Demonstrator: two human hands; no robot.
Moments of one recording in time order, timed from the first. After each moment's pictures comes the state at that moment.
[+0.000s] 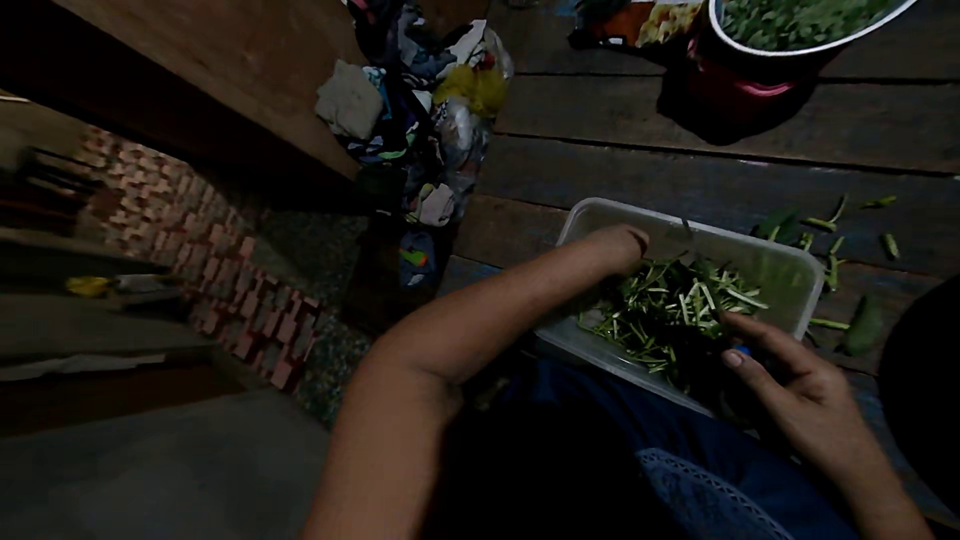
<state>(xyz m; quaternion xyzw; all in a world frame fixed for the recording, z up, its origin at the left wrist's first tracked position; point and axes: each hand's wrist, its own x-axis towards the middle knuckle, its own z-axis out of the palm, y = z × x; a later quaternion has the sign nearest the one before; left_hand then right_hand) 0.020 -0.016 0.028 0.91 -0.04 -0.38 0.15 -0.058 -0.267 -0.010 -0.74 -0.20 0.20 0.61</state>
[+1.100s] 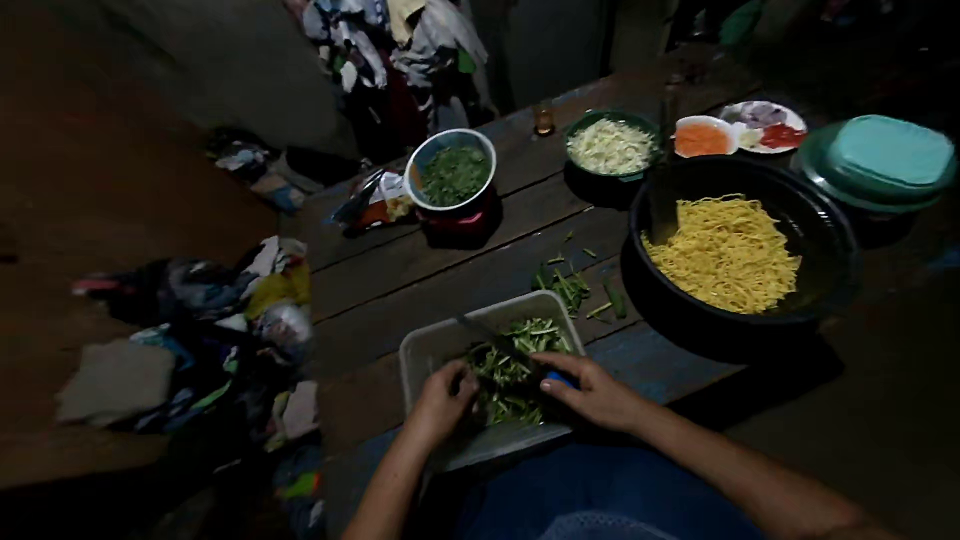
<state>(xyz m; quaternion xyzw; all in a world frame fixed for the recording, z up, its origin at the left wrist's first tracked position) -0.047 0.007 0.031 0.88 0.04 -0.29 0.36 -0.071 -0.248 0.003 -0.75 -0.17 0.20 0.61</state>
